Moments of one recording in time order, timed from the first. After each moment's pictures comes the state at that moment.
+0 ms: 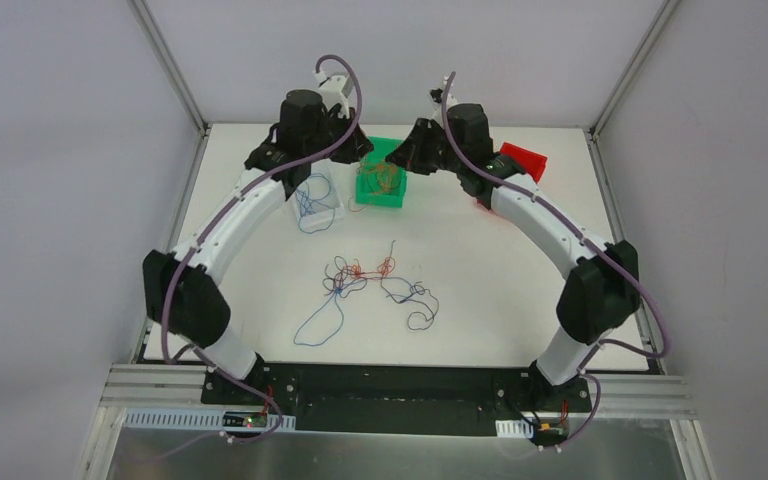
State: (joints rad) left arm -0.41 1.55 1.51 -0.29 0.24 -0.32; right arm 0.56 1.66 1.51 -0.20 -0.31 0.63
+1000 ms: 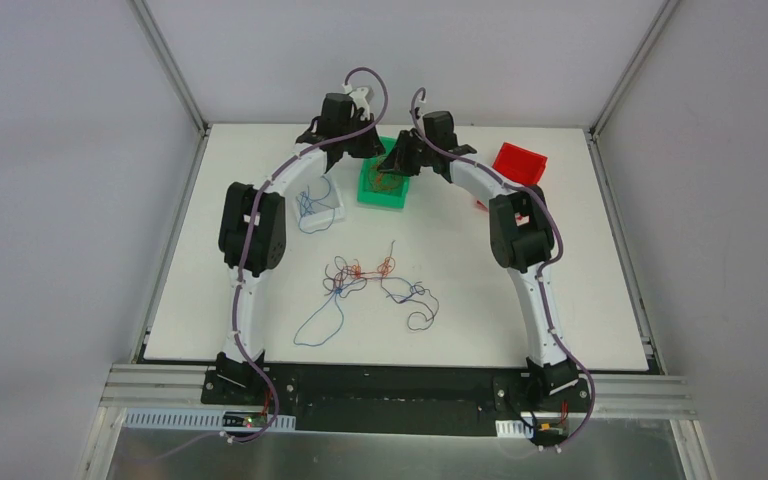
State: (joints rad) left arm -0.35 2.22 1.88 -0.17 0.31 -0.33; right arm 0.42 2.44 2.02 -0.19 -0.53 0.66
